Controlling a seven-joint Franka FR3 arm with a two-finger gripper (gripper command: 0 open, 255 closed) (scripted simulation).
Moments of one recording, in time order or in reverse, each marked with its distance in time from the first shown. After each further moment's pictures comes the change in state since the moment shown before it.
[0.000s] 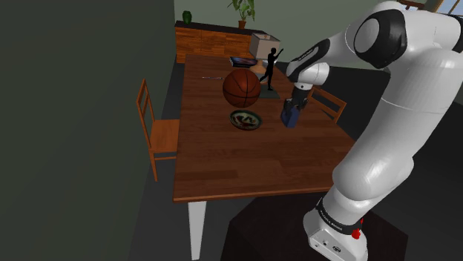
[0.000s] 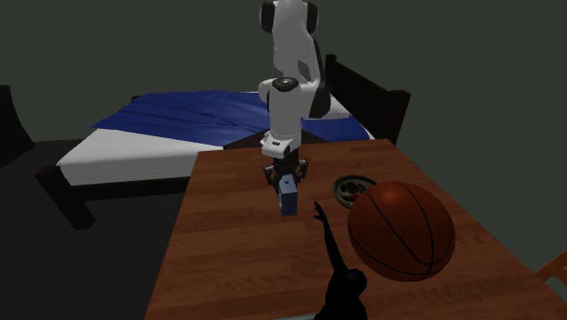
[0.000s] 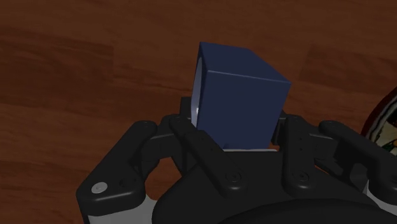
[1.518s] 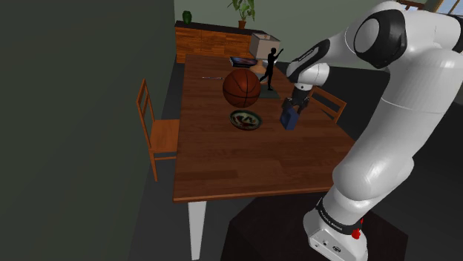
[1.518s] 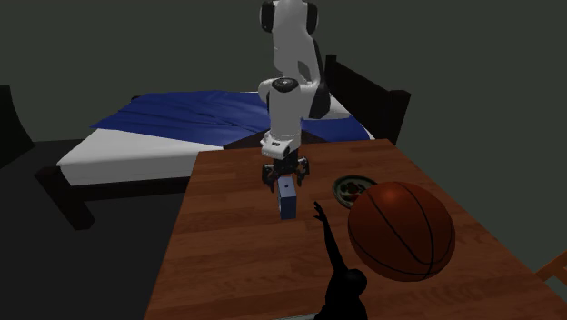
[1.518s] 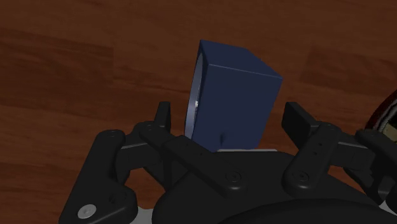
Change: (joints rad) arm -0.001 0.001 0.000 -0.005 0.001 0.006 -0.002
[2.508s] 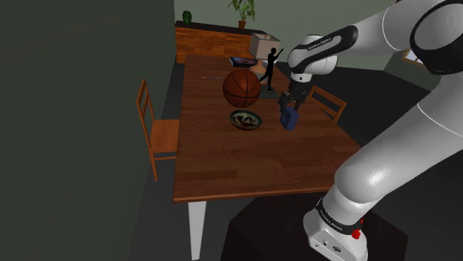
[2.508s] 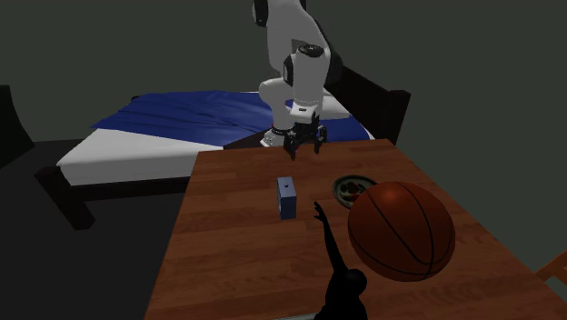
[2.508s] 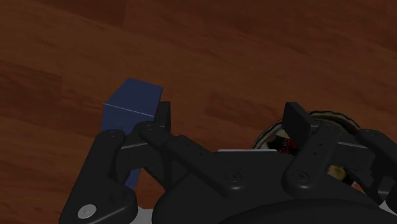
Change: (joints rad) arm 0.076 -0.332 0.083 -0.169 -0.163 -0.187 0.146
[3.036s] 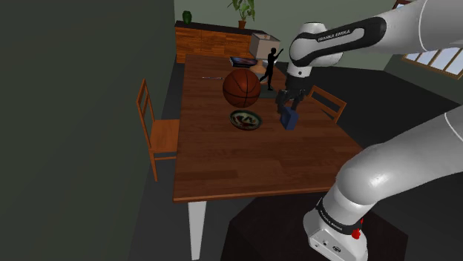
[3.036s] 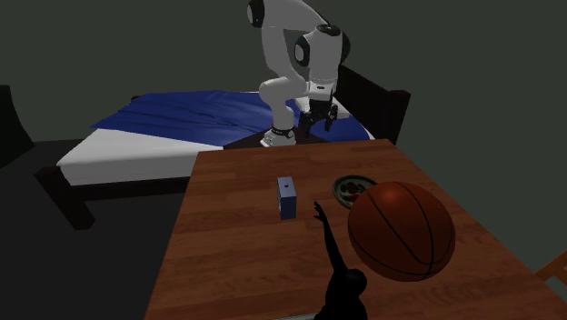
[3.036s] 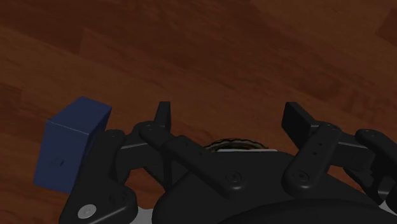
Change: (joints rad) arm 0.053 -0.224 0.106 -0.091 -0.020 -0.176 0.070
